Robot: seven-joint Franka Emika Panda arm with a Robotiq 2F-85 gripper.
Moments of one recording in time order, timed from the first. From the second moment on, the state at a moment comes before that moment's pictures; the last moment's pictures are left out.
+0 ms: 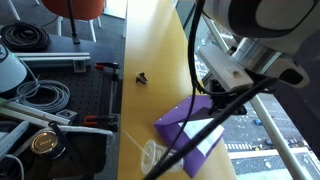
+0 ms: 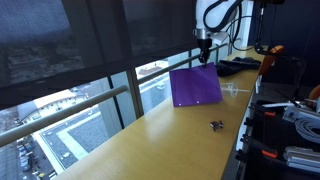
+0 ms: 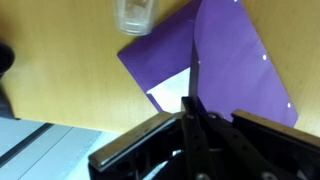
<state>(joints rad) -0.08 0.36 -0.12 -1.91 -0.25 2.38 -0.08</state>
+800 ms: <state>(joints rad) 0.11 0.13 -0.08 -2.24 -1.05 2.52 0.64</state>
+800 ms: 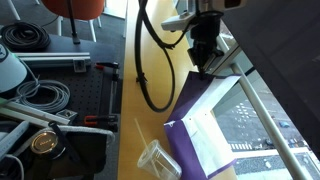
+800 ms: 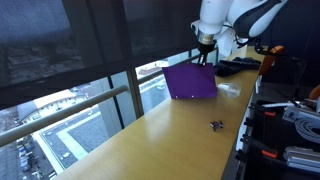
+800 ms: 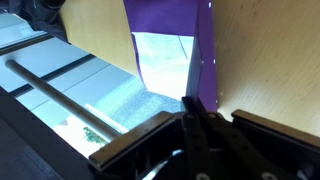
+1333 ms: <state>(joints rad) 0.12 0.20 -0.02 -2.29 -1.36 2.52 0.99</state>
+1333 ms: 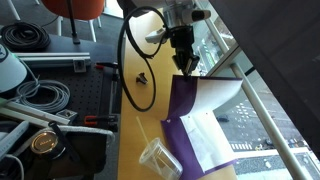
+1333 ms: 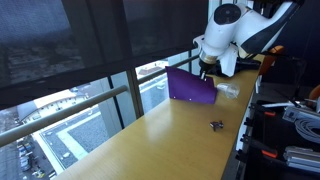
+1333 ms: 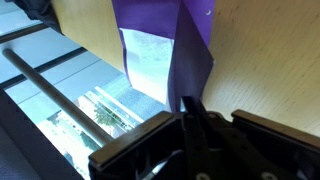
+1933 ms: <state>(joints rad) 0.12 0.25 0.07 -2.31 -1.41 2.53 1.08</state>
